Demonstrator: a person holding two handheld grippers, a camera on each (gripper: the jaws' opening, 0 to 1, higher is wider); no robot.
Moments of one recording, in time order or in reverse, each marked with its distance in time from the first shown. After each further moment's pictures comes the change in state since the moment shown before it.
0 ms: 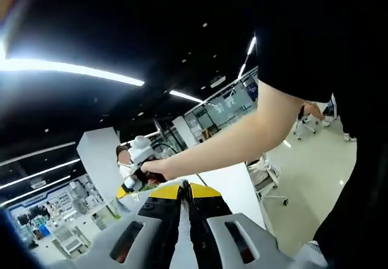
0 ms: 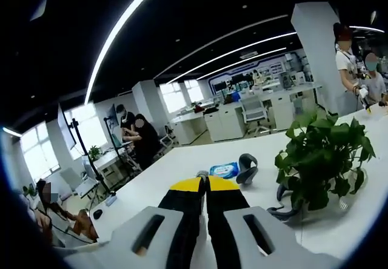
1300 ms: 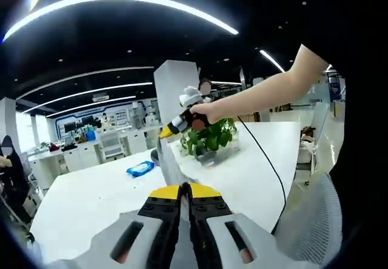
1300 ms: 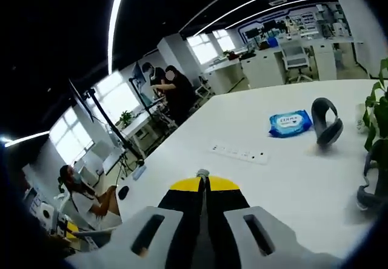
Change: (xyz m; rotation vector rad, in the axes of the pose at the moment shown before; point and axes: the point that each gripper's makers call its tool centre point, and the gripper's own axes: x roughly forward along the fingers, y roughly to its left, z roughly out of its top) left arm -0.223 0.059 -0.159 -0.376 0.399 0.505; right arm 0.185 0.135 -0.123 0.074 0.359 0.290
